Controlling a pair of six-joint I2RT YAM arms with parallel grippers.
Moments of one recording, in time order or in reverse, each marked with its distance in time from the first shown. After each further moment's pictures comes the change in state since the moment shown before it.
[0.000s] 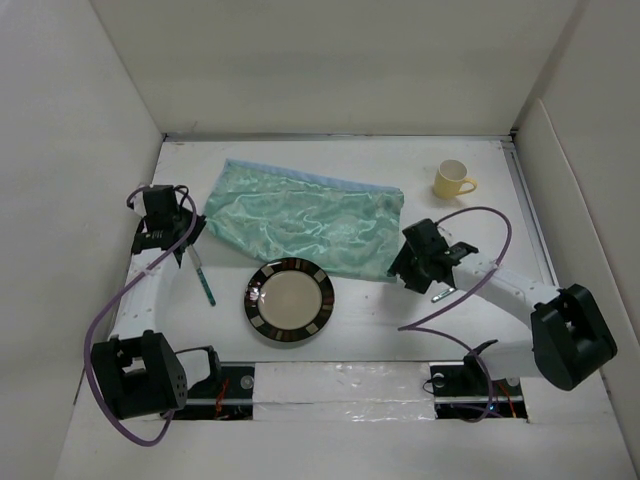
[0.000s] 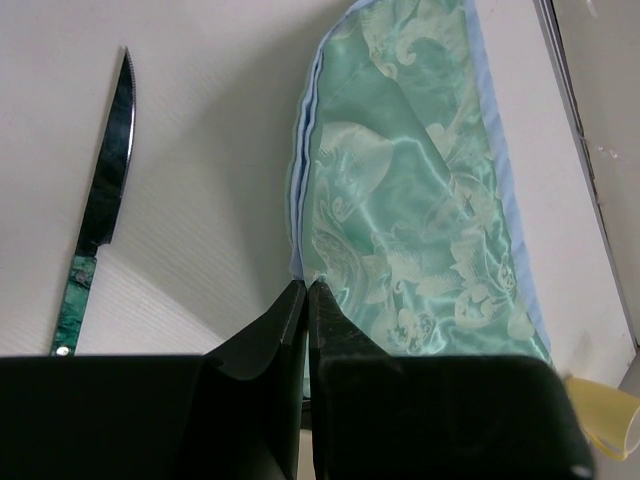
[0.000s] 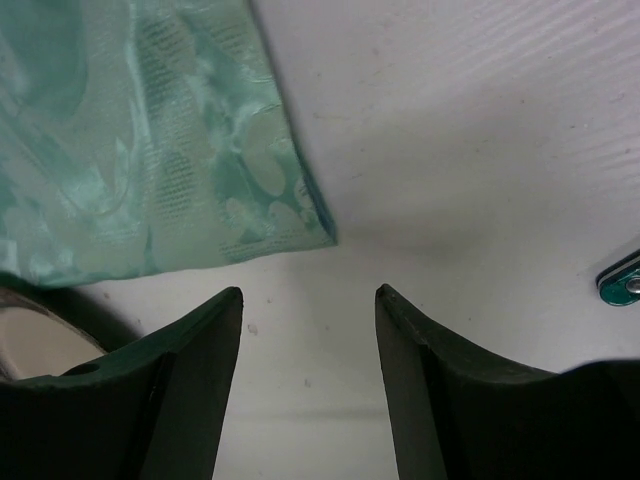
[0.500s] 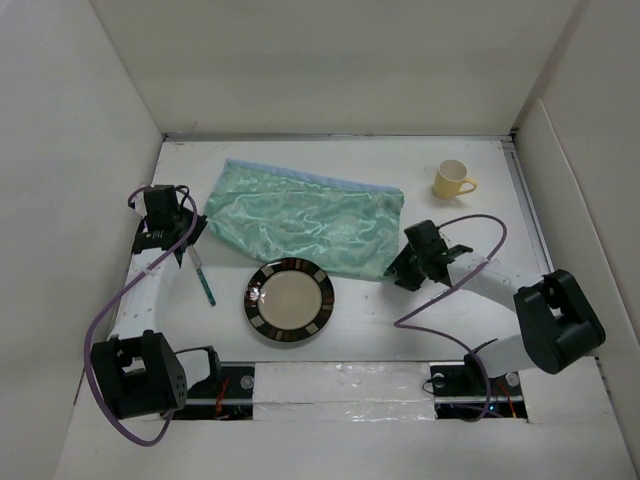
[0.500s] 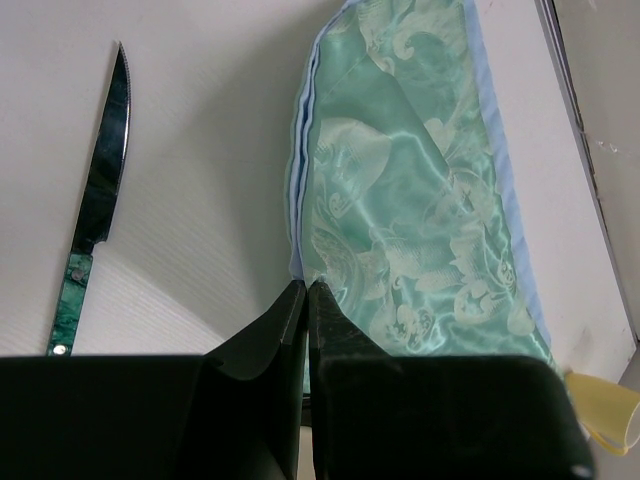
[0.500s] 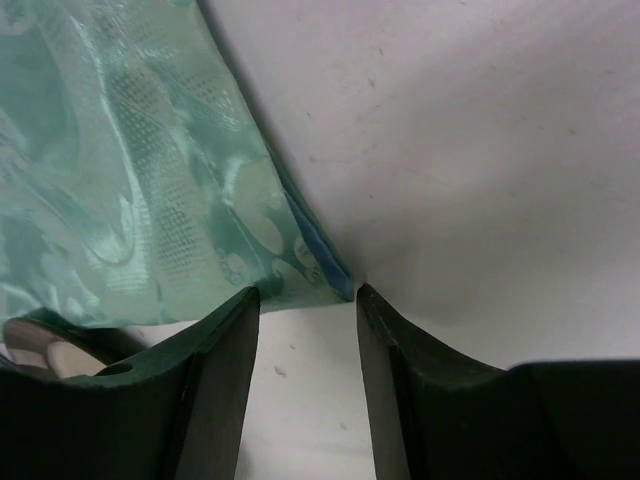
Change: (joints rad) left arm -0.008 -0.001 0.000 0.000 0.005 0.001; right arm -0.069 0.092 -0.077 0.189 -0.093 0.104
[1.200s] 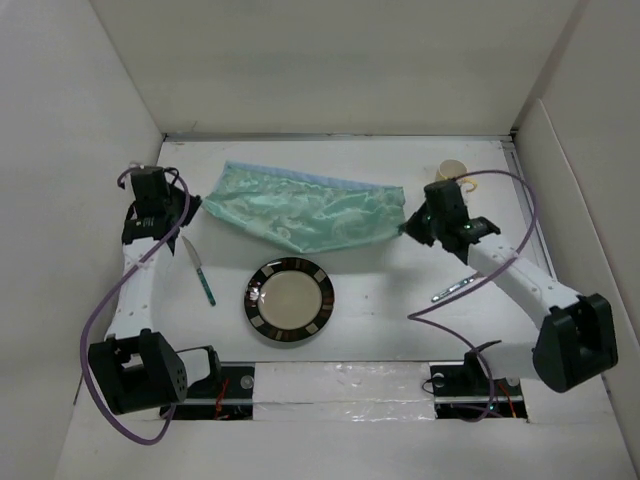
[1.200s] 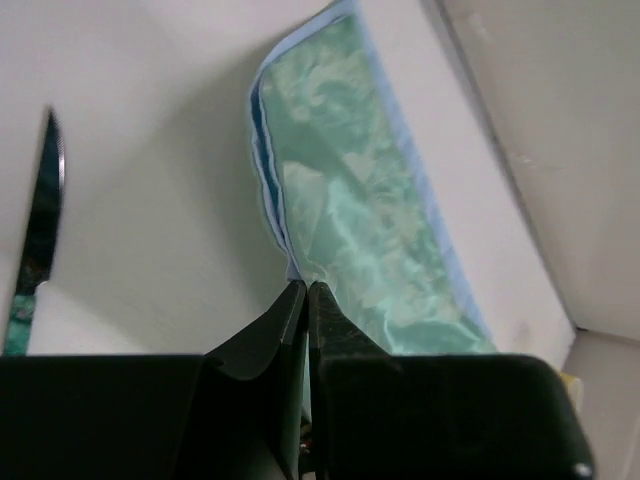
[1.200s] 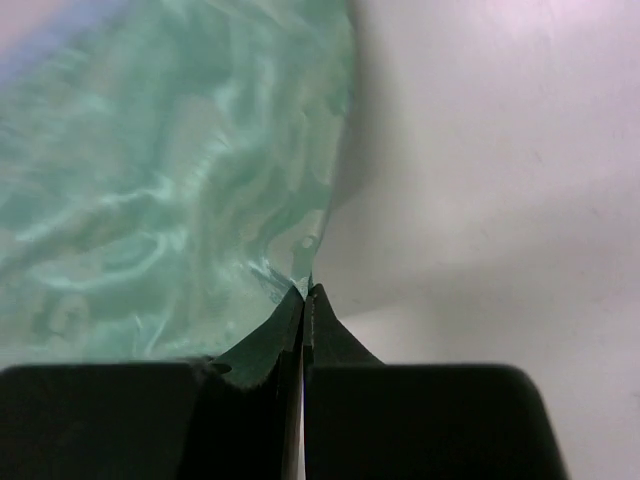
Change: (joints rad) left arm 0.017 0.016 0.104 -0.008 0.048 0.002; right arm -0.082 -0.087 0.225 -0.070 0.077 -0.179
